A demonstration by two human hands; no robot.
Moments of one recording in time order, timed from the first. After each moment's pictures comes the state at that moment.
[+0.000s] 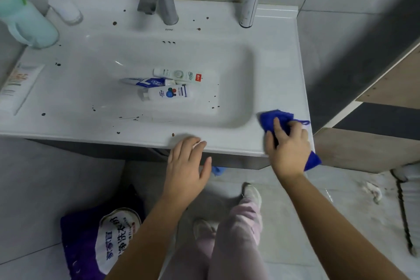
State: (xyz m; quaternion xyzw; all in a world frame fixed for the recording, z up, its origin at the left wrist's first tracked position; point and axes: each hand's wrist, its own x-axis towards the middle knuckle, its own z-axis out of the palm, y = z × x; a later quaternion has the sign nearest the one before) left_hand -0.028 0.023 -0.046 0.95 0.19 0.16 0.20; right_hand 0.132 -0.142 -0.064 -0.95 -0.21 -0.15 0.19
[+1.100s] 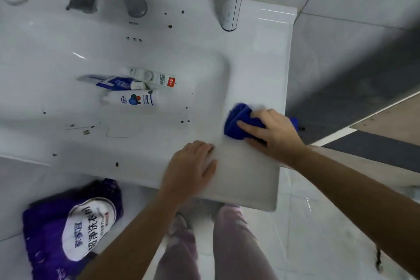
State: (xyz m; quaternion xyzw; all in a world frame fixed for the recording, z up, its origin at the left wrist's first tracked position) left_hand 0.114 -0.010 -0.063 0.95 0.18 0.00 0.26; right_hand 0.320 -0.150 -0.065 -0.75 -0.63 -0.04 0.19
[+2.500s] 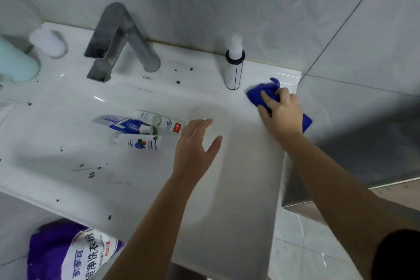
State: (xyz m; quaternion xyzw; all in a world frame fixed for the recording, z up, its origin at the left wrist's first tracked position) left_hand 0.248 0.046 -0.019 0.88 0.33 0.19 0.30; right_hand 0.458 -0.044 -0.059 -0.89 -0.41 -0.06 0.18
